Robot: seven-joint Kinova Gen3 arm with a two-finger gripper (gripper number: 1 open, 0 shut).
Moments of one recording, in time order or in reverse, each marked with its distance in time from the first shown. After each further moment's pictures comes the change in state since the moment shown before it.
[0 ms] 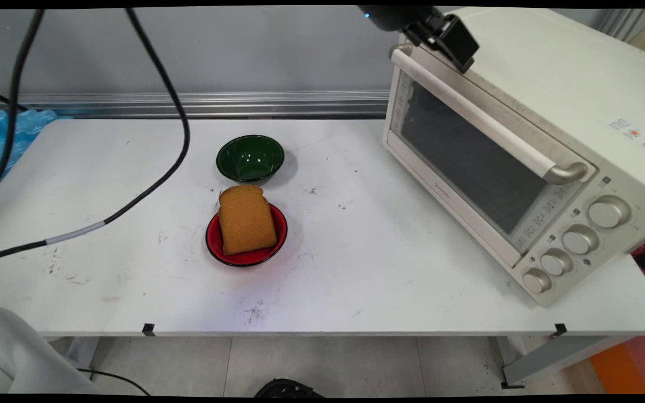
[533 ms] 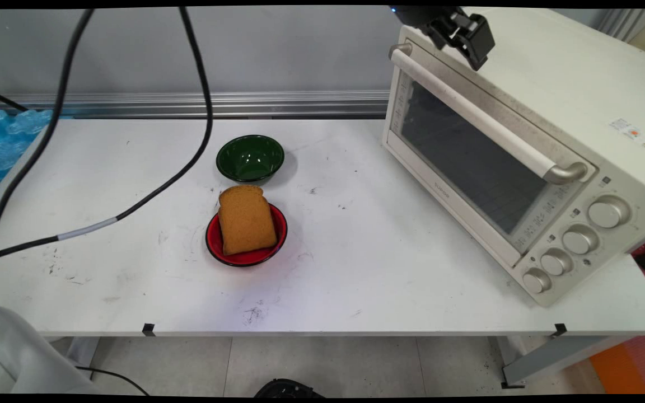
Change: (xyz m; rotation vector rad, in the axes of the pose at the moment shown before) arm 0.026 -0.001 0.029 -0.003 -0.033 0.007
